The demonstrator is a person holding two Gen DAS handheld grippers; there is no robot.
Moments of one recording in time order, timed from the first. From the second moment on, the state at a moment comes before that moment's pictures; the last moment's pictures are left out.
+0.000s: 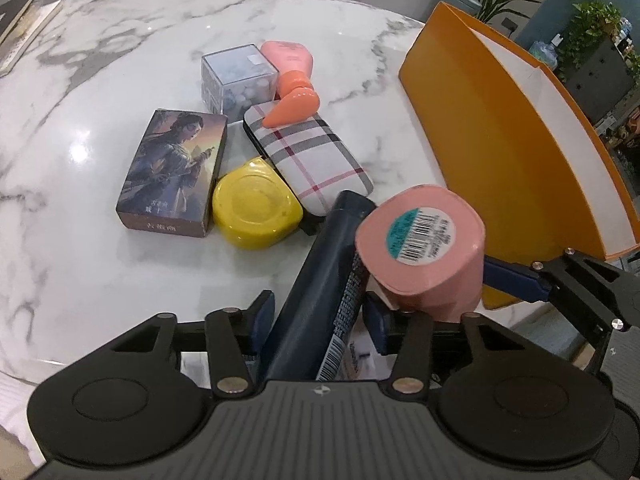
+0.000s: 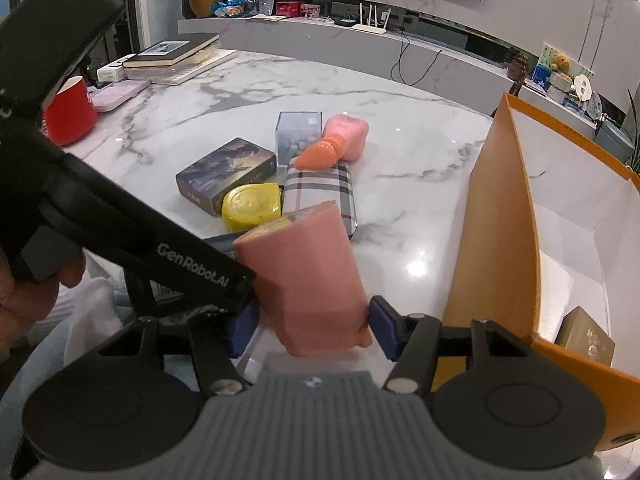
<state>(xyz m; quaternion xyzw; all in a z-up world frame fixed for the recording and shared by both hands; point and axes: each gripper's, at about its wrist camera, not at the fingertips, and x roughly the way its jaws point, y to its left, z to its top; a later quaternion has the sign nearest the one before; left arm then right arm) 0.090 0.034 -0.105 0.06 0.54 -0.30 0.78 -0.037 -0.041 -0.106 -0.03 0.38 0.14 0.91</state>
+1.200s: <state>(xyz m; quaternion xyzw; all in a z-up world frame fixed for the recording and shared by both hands) 0.071 0.009 0.019 -0.01 0.45 -0.33 0.83 -0.064 -0.119 0.010 0.02 0.25 0.10 0.96</state>
